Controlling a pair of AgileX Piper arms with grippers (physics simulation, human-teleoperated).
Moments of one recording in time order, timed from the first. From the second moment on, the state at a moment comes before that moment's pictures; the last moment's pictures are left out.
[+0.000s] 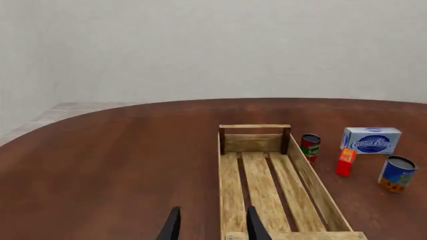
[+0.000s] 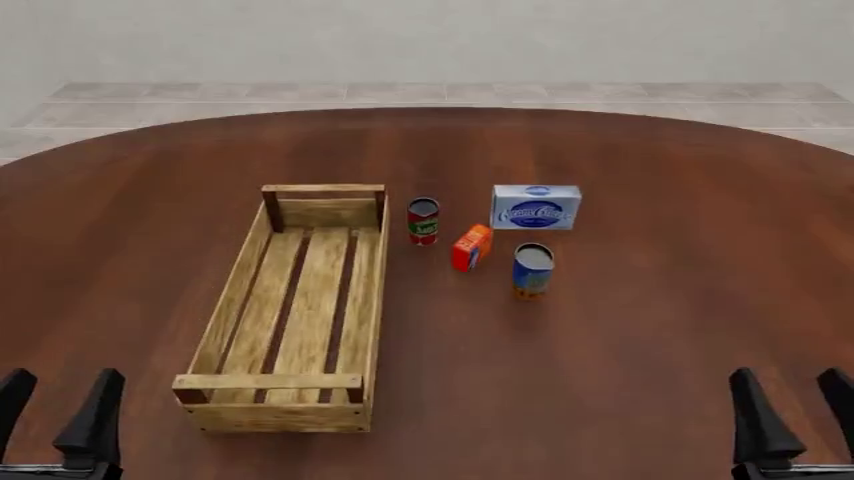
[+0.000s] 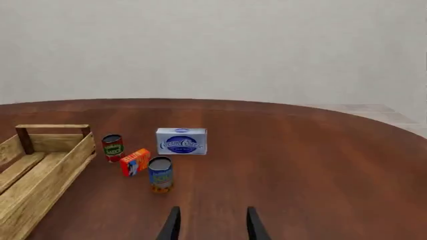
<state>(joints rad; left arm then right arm) 0.00 0.00 0.00 0.00 0.00 0.00 0.00 0.00 0.00 -0.01</state>
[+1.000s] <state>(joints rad) 0.00 0.01 0.00 0.00 0.00 0.20 0.74 -0.53 0.06 -0.20</state>
